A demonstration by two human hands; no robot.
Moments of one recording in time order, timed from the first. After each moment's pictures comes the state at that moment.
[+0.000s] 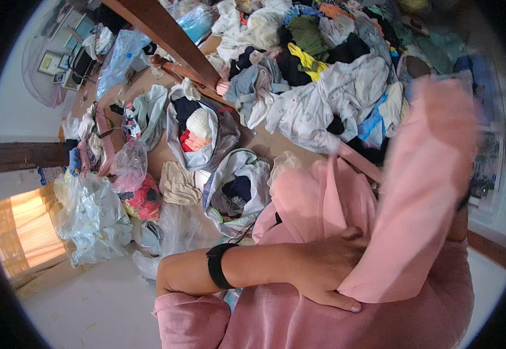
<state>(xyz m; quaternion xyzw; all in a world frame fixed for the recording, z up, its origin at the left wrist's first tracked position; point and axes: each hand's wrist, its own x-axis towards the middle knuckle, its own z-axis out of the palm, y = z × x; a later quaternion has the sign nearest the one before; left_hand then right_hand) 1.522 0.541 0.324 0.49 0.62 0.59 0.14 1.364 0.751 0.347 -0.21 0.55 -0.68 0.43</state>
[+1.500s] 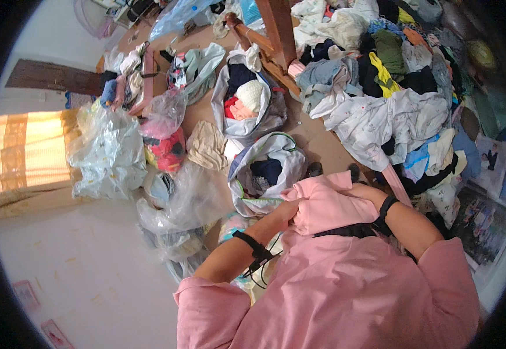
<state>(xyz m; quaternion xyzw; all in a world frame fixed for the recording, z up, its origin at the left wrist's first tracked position) 1.613 0.458 0.086 -0.58 0.27 0.71 0.30 1.414 0.631 0.084 -0.09 0.65 -0.29 0.69</state>
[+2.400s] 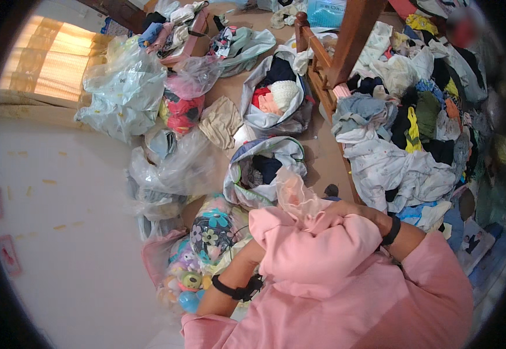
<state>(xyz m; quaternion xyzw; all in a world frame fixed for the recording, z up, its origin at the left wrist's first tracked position) 1.671 0.486 0.198 -0.36 0.50 0.77 -0.19 1.413 0.526 0.249 -0.35 0.26 -0.34 0.83</state>
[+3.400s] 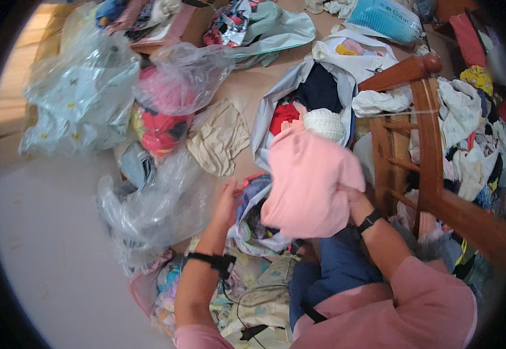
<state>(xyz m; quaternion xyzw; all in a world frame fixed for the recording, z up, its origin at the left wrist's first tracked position) 1.684 0.049 -0.126 -0.63 0.18 0.73 -0.19 1.367 0.158 -0.053 -0.15 0.44 -0.50 0.73</state>
